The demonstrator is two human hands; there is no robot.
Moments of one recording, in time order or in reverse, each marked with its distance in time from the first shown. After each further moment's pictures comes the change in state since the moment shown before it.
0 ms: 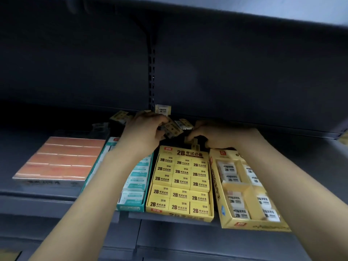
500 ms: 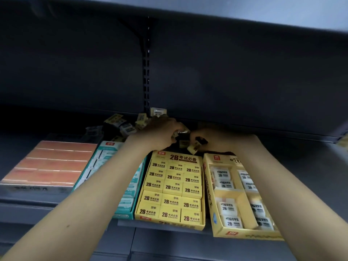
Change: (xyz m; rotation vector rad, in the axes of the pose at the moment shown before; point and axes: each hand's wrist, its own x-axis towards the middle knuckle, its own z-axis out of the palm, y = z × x) left_hand 0.050 0.025 0.031 0.040 -0.326 0.167; right_hand -0.001 0.020 0.011 0.048 0.110 -0.004
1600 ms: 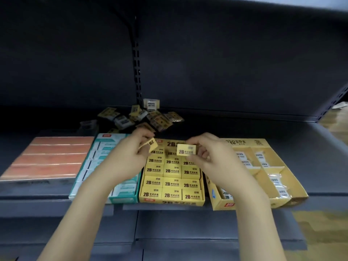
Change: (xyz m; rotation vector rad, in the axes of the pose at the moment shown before) left_hand -0.112 0.001 0.006 -0.712 0.153 -0.212; right_hand -0.091 -0.090 0.030 0.526 0.512 0.202
